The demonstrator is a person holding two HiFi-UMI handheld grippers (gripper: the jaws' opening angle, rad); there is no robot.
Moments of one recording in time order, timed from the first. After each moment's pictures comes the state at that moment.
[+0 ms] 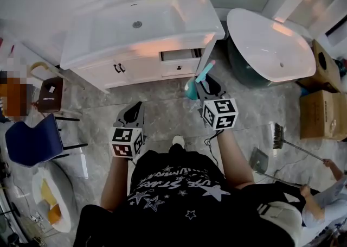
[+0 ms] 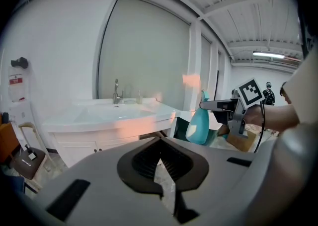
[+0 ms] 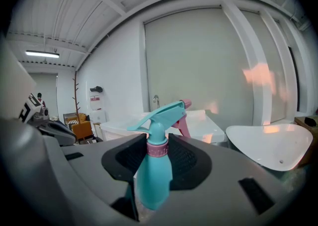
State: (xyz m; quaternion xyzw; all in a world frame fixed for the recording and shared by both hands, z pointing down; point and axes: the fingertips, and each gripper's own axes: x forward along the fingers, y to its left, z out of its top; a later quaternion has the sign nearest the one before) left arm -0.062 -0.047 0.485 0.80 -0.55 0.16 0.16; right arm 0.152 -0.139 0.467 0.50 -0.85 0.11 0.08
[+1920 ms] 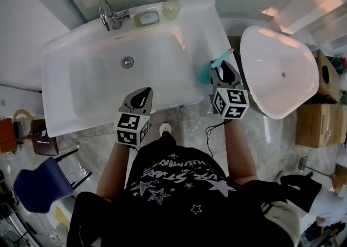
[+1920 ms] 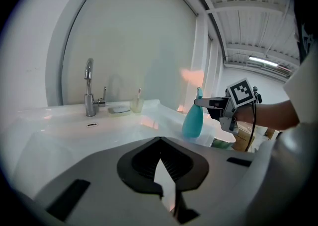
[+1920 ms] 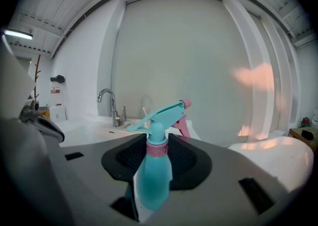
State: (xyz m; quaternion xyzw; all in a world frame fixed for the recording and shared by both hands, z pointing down) left arm -0.076 -0.481 0.519 0.85 -0.45 0.18 0.19; right arm 0.159 -0.556 0.490 0.60 -0.79 0.10 0.11
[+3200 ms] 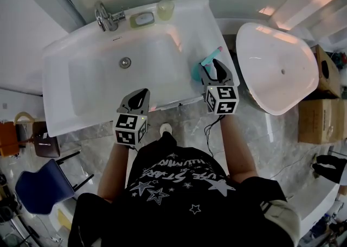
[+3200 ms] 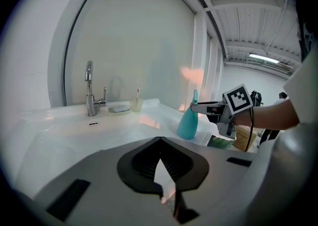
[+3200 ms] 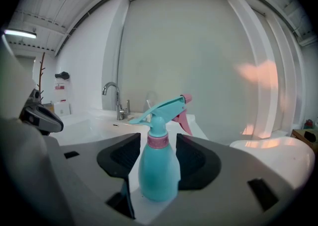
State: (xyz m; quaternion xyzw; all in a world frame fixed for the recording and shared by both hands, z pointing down) left arm -0.070 -0.462 0.517 0.85 -0.46 0.19 0.18; right arm 0.155 -0.543 0.518 0.58 -0.80 0.10 0.13
